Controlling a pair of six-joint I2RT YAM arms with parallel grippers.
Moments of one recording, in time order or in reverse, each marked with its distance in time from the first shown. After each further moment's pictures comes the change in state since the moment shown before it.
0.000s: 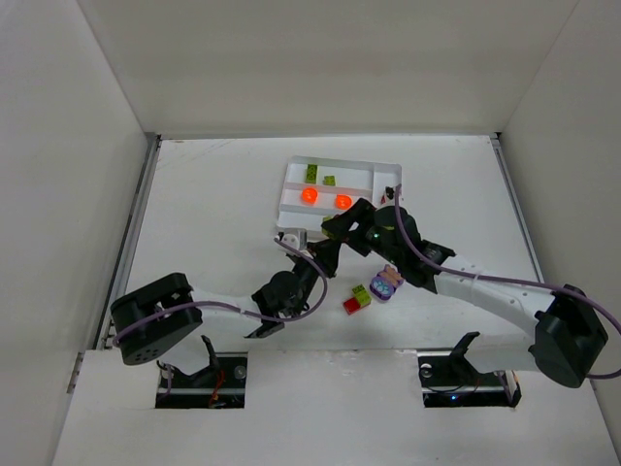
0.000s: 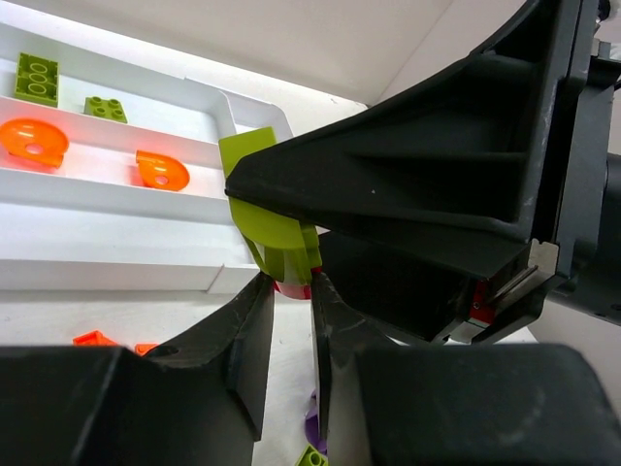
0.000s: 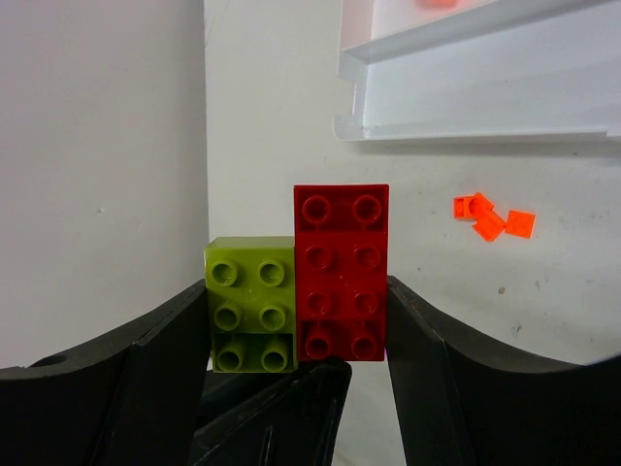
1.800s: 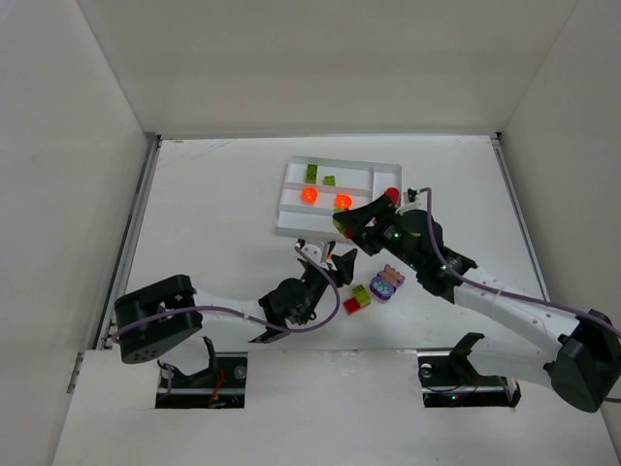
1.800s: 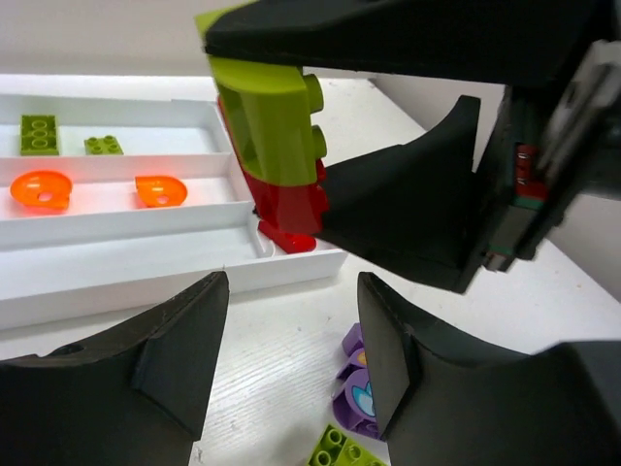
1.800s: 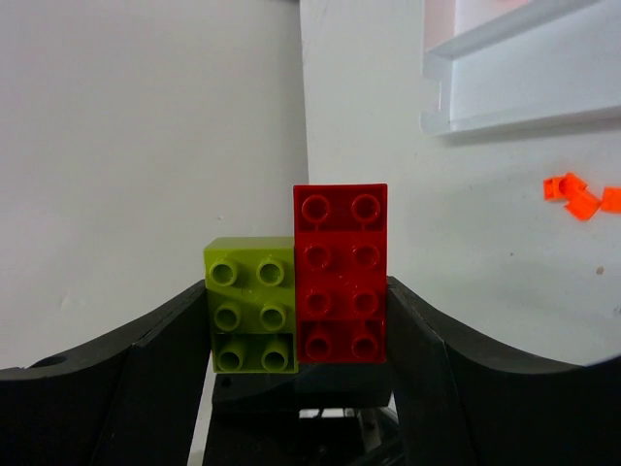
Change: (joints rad) left arm -0.095 0.016 0.039 -0.006 -0.023 0.262; right arm -0.041 -0.154 -0.086 0.081 -0.084 0.196
